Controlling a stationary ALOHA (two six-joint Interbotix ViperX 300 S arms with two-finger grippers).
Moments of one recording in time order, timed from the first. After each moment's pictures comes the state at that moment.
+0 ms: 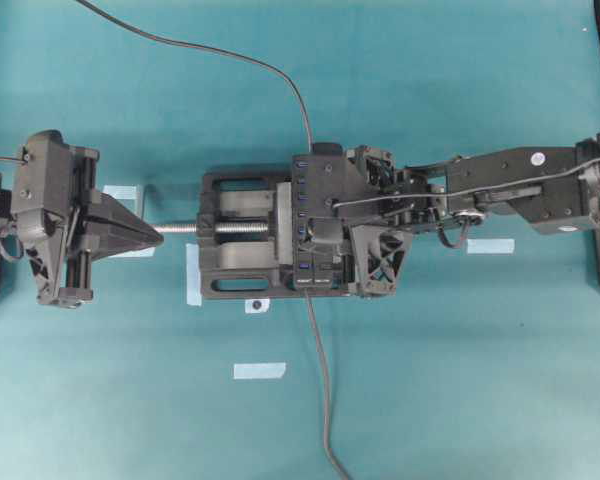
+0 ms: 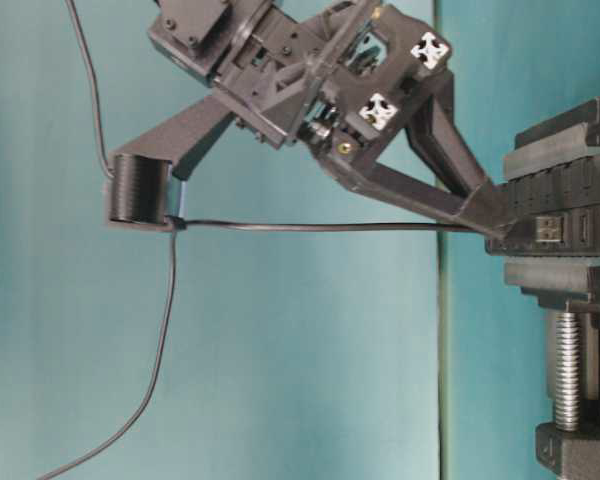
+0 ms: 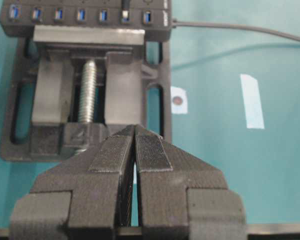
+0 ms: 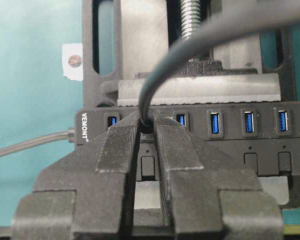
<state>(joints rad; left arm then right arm) -0.02 -0.60 1.08 0.01 0.08 -0.07 -0.01 0.05 0.56 0.03 0.27 0.00</state>
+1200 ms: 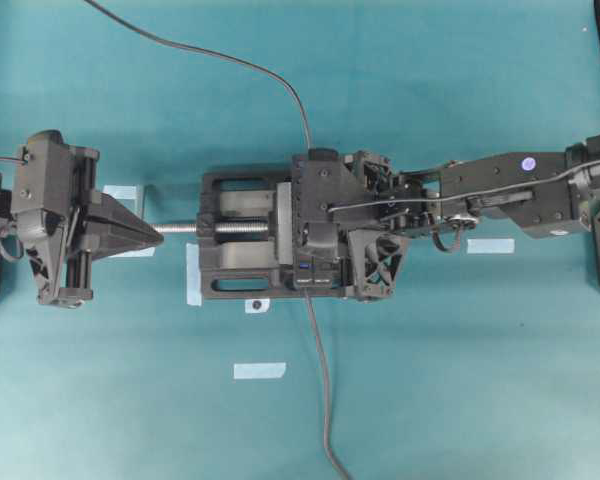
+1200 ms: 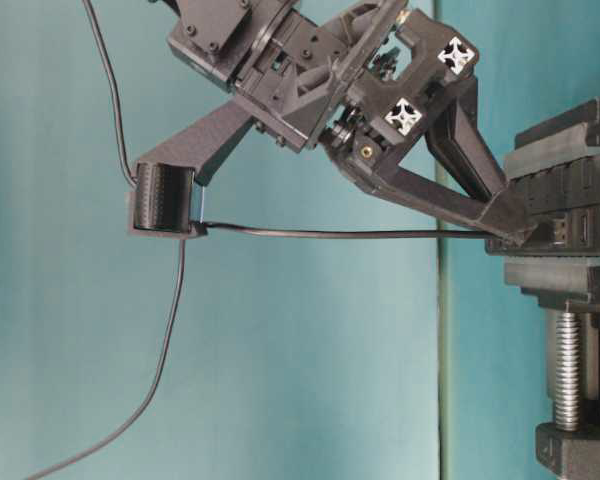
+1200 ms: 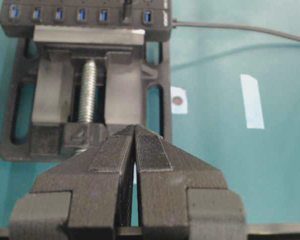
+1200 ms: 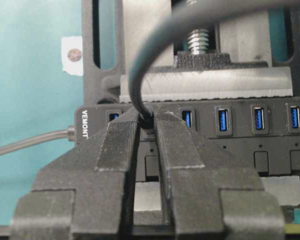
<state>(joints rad) -0.02 -0.60 1.08 0.01 0.08 -0.07 -0.01 0.07 0.55 0.03 0.30 0.00</state>
